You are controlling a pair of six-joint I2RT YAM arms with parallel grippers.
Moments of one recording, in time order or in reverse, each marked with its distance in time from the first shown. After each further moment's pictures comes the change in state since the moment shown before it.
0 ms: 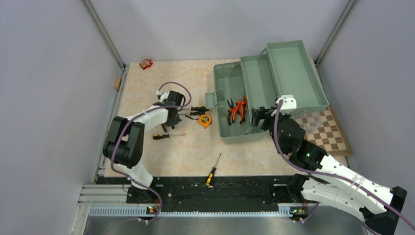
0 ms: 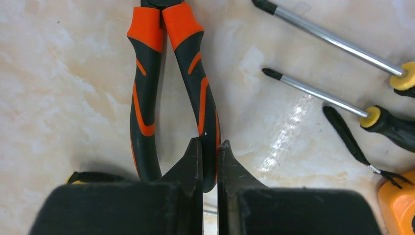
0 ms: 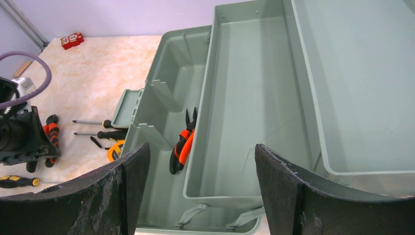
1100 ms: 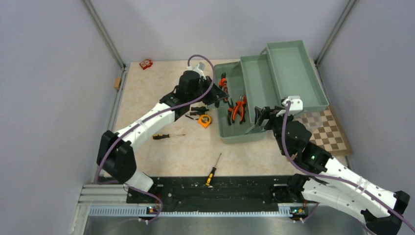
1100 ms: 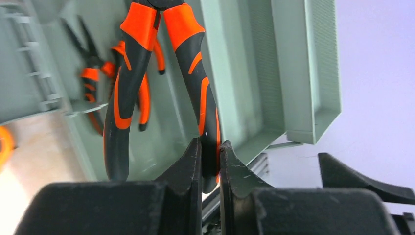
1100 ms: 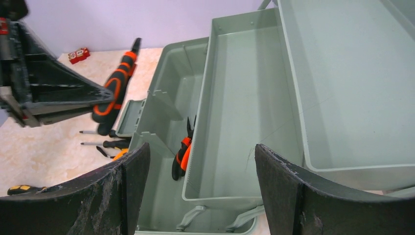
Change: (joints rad) left arm -0.257 -0.202 0.249 0.269 0.630 -0.299; right arm 0.000 -0.050 0.000 -0.002 0.011 0.001
